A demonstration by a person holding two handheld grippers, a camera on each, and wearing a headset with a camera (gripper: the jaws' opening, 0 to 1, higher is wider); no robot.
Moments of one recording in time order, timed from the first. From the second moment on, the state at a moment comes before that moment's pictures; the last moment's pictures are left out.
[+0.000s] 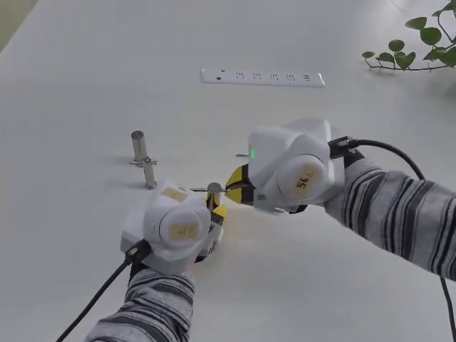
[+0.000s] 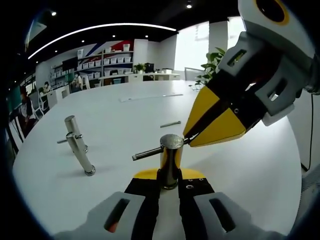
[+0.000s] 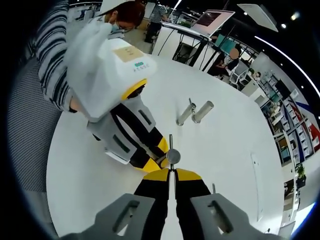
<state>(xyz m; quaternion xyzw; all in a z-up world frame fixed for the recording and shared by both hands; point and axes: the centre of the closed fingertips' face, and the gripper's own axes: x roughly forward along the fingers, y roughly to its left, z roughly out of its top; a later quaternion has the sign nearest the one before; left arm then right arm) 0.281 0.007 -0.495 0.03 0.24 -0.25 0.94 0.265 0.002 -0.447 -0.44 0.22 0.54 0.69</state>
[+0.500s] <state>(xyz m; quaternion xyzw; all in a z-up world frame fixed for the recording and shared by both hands) 0.281 0.008 -0.495 0.02 0.25 -0.24 0.94 0.265 0.002 -0.450 -0.44 0.22 0.53 0.69</state>
